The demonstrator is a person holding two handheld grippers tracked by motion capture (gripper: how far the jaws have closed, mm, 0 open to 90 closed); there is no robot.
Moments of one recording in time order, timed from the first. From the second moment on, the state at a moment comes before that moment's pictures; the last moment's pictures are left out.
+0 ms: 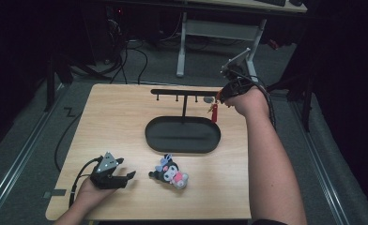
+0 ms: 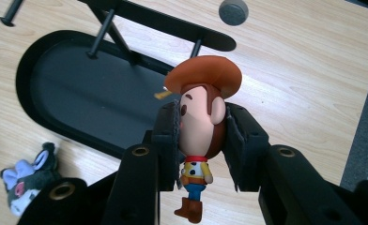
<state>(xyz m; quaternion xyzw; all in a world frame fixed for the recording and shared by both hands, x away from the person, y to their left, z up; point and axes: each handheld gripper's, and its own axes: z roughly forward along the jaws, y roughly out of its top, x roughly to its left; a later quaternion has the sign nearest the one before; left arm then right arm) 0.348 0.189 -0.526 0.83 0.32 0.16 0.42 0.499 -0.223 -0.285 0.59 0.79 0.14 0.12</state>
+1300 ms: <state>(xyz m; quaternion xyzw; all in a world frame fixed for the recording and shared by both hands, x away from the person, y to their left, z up) 0.347 0.179 -0.524 0.84 0.31 0.16 0.41 0.473 -0.255 -0.391 0.62 0.75 0.19 0.10</state>
